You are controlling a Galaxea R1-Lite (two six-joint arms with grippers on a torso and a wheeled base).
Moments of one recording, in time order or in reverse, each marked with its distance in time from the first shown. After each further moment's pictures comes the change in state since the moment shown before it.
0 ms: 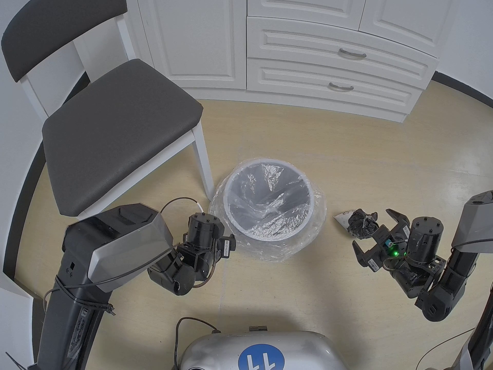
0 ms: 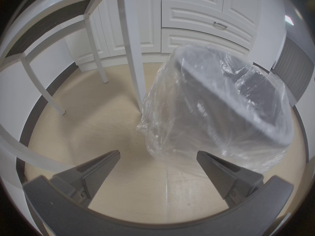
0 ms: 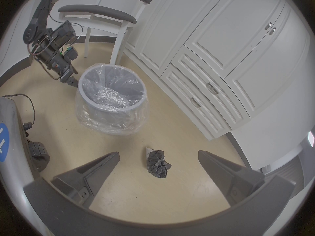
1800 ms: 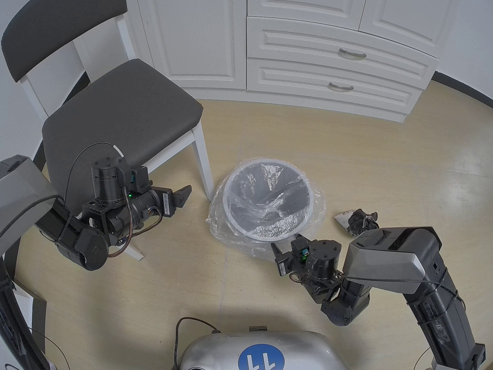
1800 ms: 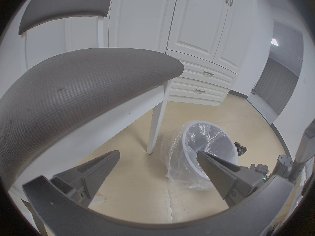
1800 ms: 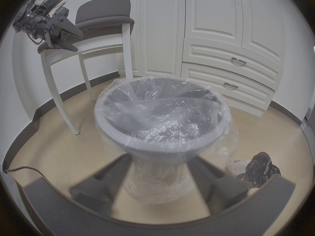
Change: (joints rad) left arm 0.209 -0.570 0.402 -0.071 -0.364 0.074; right arm 0.211 0.613 -0.699 0.000 0.069 0.512
